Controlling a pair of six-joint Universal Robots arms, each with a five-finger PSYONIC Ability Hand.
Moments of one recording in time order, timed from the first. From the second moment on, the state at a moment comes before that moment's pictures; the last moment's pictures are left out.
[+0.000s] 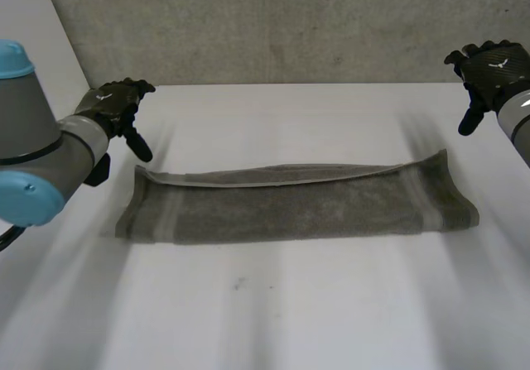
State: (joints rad) left arm 4.46 -2.07 -1.21 3.08 -1.52 3.18; right arm 1.65 -1.08 1.17 -0.05 1.41 2.68; left_hand 0.17 0.17 0.17 0.17 0.03; right_hand 0.18 0.17 0.17 0.18 0.05
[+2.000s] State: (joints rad) left arm 4.46 -1.83 -1.59 3.11 -1.52 3.27; right arm 2.31 -0.78 1.17 -0.16 1.31 2.48; left_hand 0.17 0.16 0.17 0.17 0.03; right_hand 1.39 1.21 1.22 1.22 1.04
